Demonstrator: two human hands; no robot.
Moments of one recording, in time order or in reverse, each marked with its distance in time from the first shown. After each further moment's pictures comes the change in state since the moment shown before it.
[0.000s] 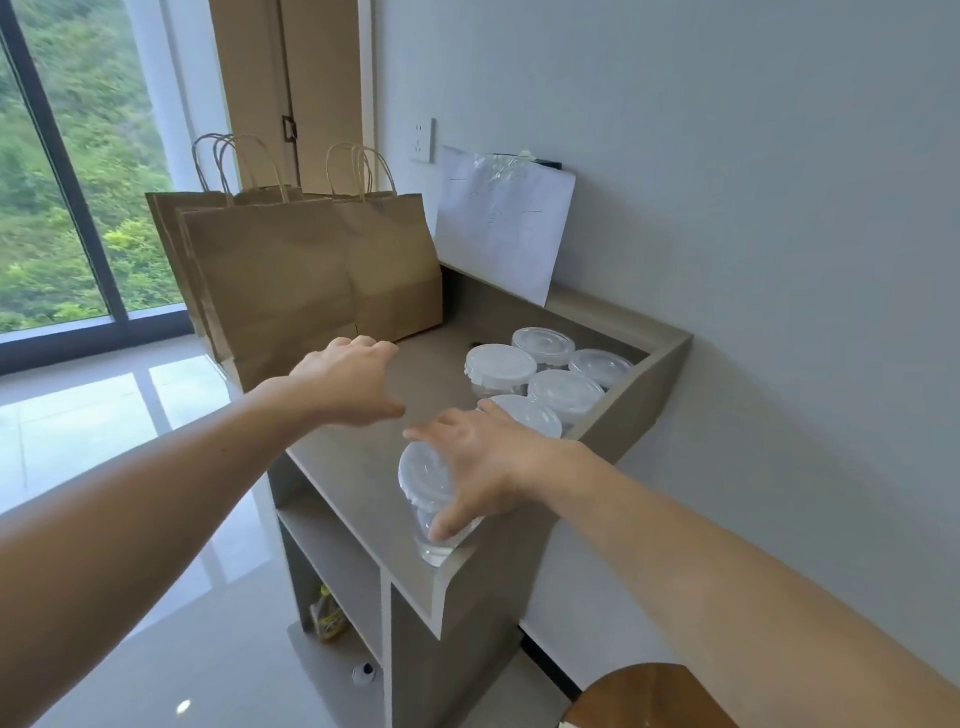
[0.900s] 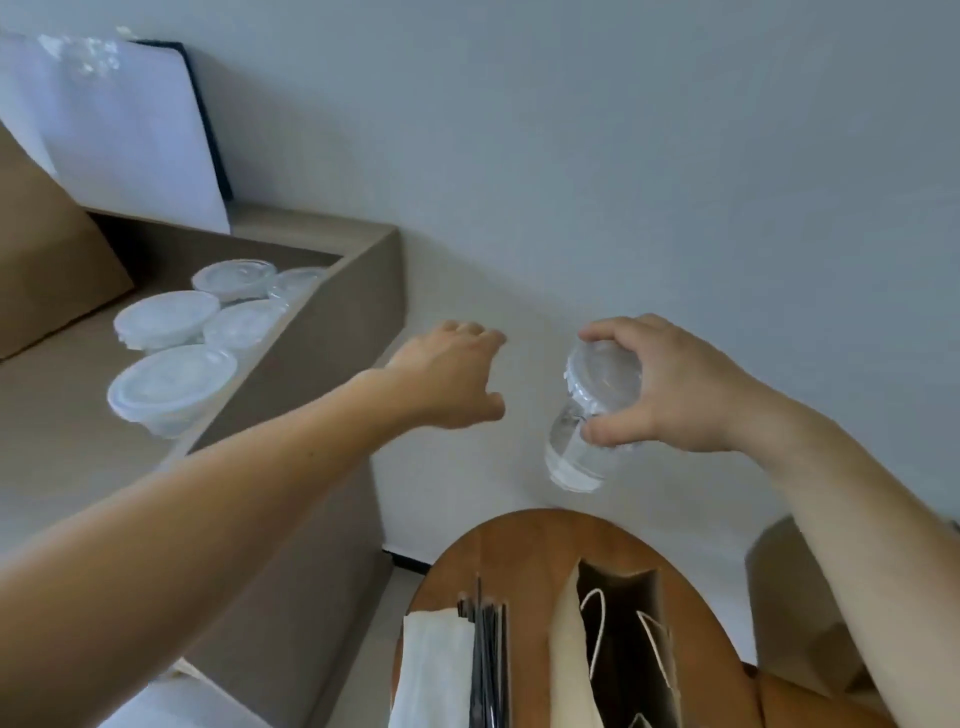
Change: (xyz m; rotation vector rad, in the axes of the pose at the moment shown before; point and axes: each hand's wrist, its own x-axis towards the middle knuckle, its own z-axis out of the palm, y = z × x) left_hand -0.053 0.377 0.052 -0.073 -0.074 0.792; right_hand -0.379 0.156 0.034 0.401 0.401 0.860
